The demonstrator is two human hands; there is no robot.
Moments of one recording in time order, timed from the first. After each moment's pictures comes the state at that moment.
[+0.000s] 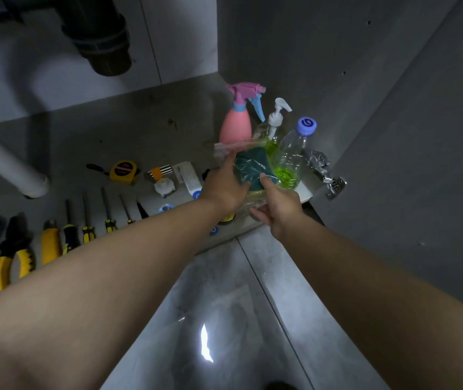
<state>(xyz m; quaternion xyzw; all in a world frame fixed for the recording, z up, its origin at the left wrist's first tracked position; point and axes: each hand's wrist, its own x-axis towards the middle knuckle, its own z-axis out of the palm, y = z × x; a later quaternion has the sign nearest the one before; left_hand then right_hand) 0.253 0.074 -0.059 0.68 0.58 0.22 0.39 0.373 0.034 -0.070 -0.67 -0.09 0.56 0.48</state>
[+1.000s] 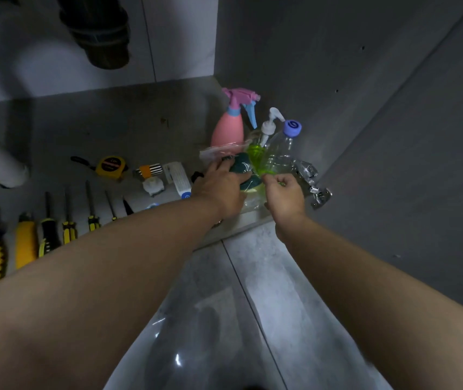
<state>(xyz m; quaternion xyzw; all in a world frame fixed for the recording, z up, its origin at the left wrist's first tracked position) 0.259 0.075 -0.045 0.81 0.54 0.03 0.21 0.391 0.040 -0.054 -0.78 -0.29 0.36 0.43</state>
